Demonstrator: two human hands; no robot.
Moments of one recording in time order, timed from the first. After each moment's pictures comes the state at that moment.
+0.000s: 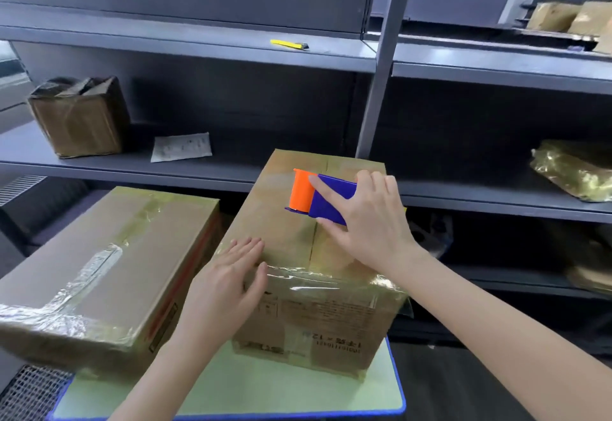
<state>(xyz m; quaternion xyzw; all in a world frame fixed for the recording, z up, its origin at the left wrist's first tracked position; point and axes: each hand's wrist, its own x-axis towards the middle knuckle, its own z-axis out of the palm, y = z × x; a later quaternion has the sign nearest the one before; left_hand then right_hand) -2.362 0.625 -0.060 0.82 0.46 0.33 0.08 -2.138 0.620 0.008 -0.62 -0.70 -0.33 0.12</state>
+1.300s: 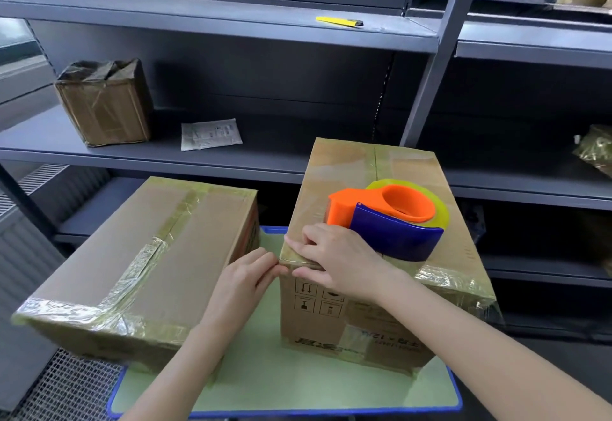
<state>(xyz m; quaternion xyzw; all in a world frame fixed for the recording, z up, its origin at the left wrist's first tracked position) -2.435 0.704 -0.120 0.84 0.33 0.42 0.13 -2.247 0.666 -0.043 -0.48 -0.87 -0.06 0.08</state>
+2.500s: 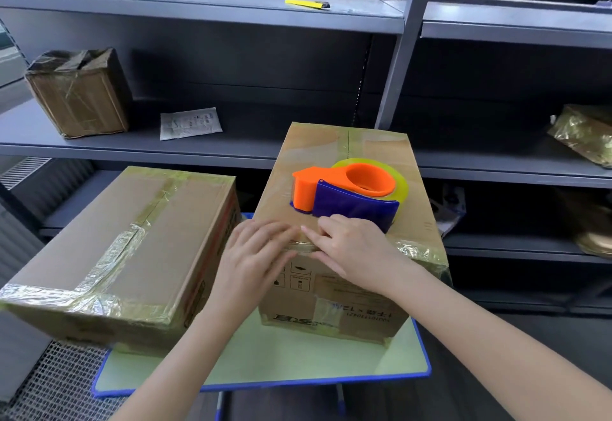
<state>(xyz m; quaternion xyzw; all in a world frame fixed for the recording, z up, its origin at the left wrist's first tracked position) -2.387 0.672 -0.106 0.86 0.28 0.43 -0.05 -2.193 0.623 -0.055 -0.46 -0.84 -0.23 0.14</state>
